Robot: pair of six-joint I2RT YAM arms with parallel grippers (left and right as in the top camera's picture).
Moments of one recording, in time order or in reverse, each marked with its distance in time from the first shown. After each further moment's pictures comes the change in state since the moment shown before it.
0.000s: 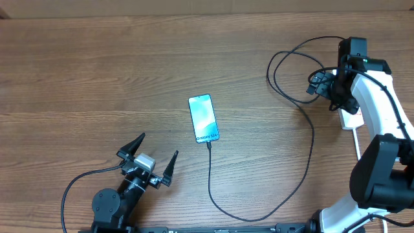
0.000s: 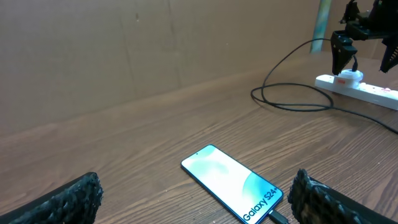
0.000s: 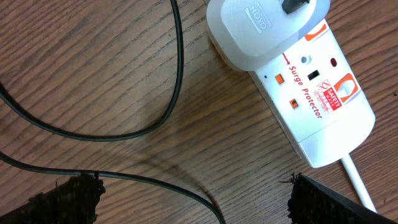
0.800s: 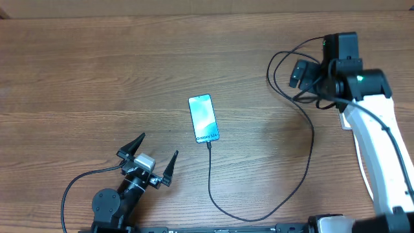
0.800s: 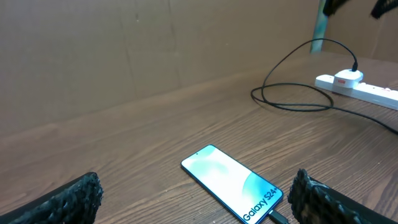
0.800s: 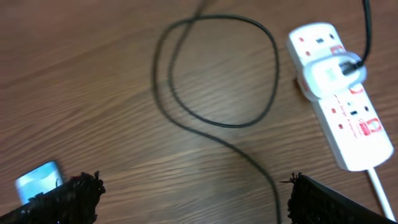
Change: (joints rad) left arm 0.000 0.000 0.000 0.000 0.000 0.000; right arm 0.243 -0.336 0.000 0.000 0.003 0.000
